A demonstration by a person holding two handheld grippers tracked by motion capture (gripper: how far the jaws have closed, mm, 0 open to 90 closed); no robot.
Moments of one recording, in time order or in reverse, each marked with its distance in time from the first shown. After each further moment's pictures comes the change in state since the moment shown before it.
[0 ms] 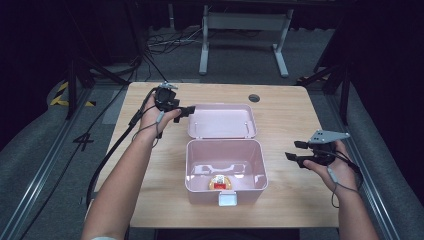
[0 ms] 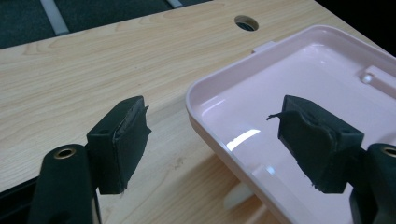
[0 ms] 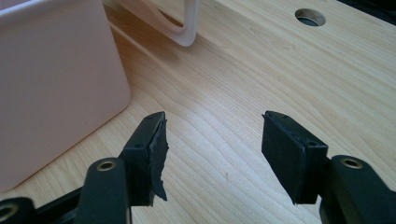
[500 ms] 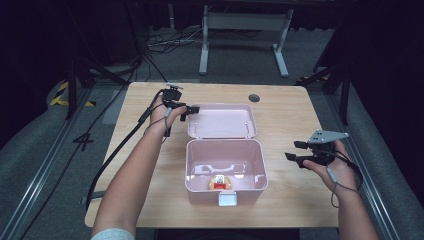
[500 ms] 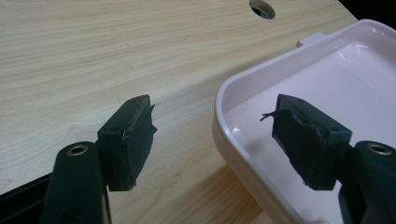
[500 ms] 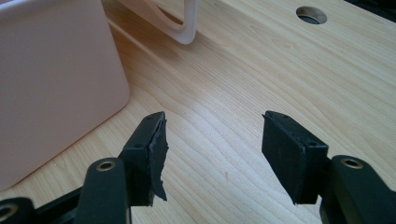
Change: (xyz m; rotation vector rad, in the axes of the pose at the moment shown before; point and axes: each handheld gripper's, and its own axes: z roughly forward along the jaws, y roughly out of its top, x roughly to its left) left arm 0.019 -0.005 0.047 0.072 -0.054 -0.108; right arm -0.001 0.000 0.001 0.007 0.002 0.001
